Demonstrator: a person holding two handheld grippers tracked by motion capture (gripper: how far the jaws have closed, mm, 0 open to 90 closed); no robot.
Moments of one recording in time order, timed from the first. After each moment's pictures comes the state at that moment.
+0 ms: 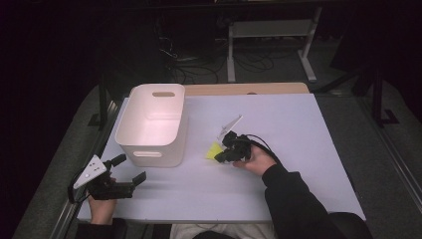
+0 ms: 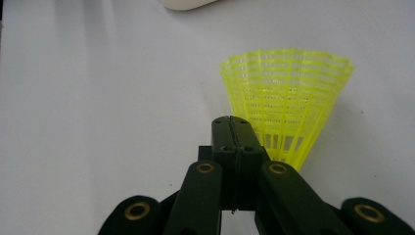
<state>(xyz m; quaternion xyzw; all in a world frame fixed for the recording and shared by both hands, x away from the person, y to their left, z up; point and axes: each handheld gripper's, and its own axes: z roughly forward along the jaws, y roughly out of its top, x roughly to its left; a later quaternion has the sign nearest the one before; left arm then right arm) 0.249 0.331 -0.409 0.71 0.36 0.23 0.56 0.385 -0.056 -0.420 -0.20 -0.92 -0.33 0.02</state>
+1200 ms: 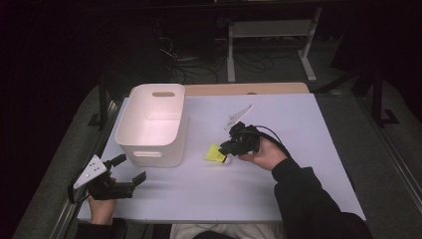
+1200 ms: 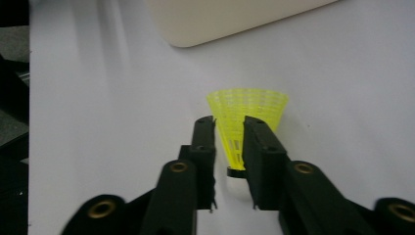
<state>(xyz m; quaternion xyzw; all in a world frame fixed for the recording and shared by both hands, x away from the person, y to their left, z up) 0.249 0.331 -0.409 0.71 0.36 0.23 0.56 0.375 -0.075 -0.370 -0.20 -0.91 -0.35 -0.02</state>
